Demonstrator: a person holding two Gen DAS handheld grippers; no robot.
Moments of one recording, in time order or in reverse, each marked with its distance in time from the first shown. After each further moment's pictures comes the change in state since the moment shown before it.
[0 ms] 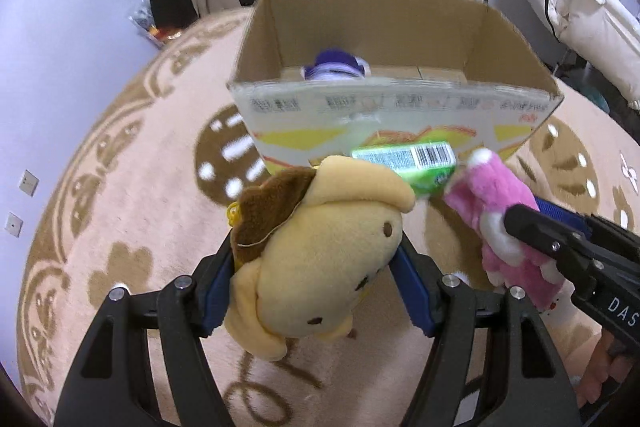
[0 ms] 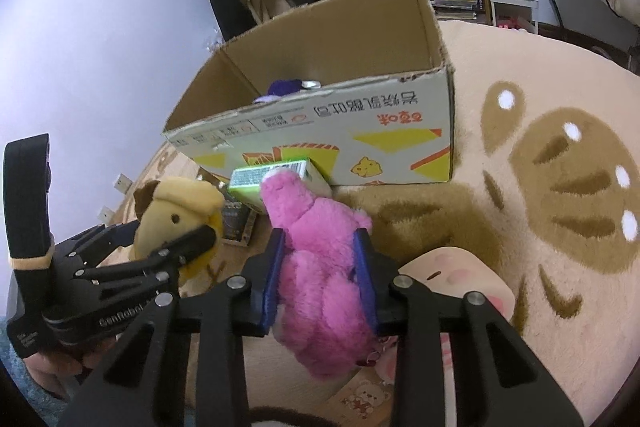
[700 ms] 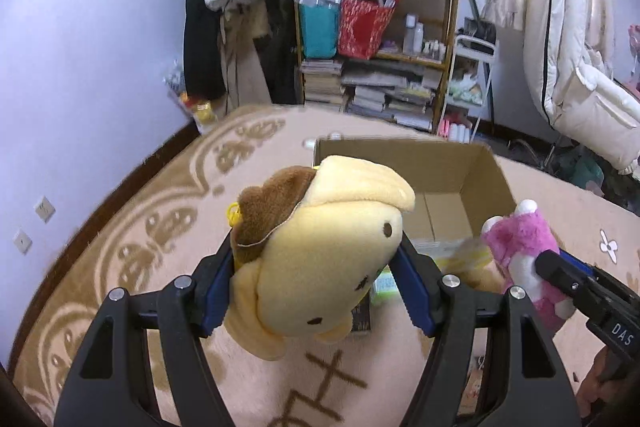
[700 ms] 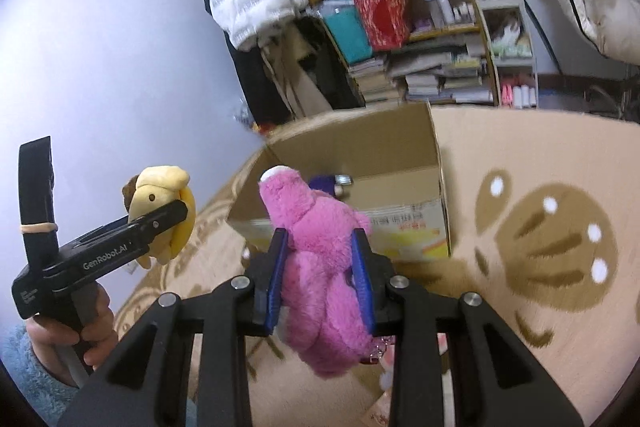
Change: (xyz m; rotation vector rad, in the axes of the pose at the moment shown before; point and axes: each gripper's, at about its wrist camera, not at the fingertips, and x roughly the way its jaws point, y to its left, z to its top) left arm -0.095 0.037 0.049 -0.064 -0.290 0.021; right arm -0.077 0.026 0.023 -0.013 -0.259 0.063
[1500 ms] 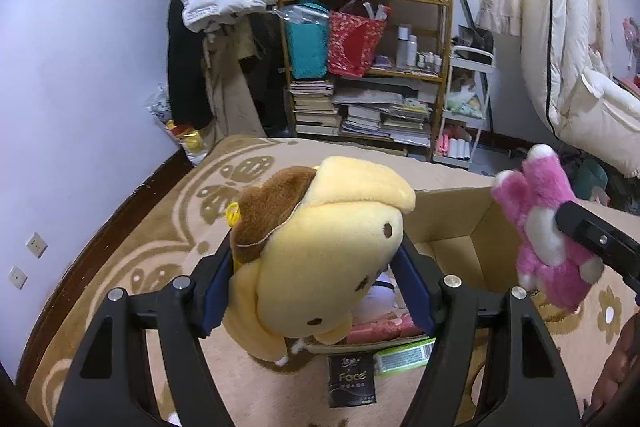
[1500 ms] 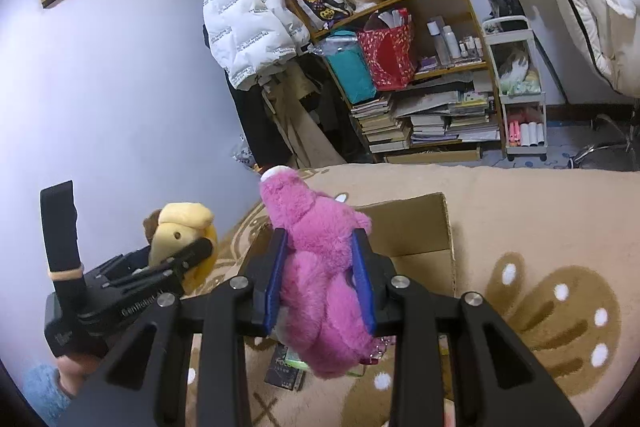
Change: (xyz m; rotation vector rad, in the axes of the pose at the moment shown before) left arm 0.060 -0.006 0.053 0.055 -0.039 -0.024; right arm 0.032 -0.004 0.073 0.004 -0.096 0.005
